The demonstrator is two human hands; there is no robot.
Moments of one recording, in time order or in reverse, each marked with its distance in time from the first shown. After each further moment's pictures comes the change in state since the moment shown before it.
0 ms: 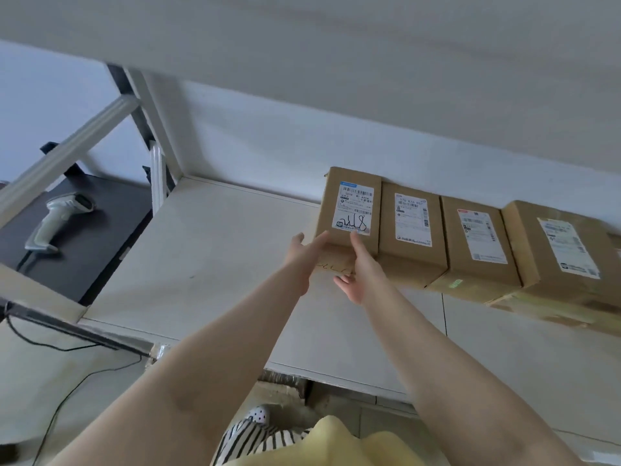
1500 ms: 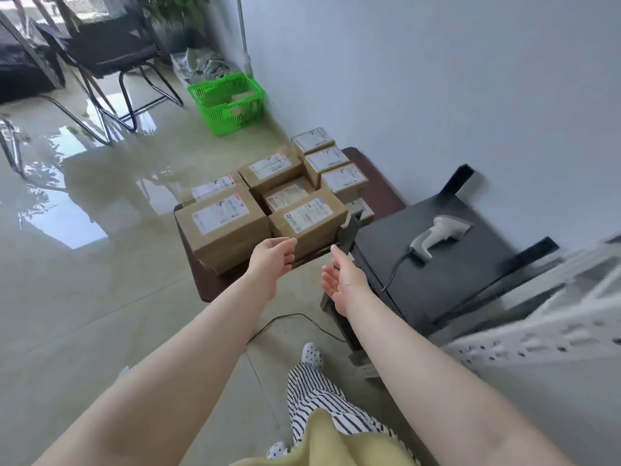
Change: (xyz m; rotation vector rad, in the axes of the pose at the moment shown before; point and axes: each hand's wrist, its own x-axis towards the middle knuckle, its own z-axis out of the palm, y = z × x) left_hand -0.140 -0.108 -0.727 -0.573 0.767 0.084; right_hand -0.186 0.491 0.496 -0.769 -0.592 0.152
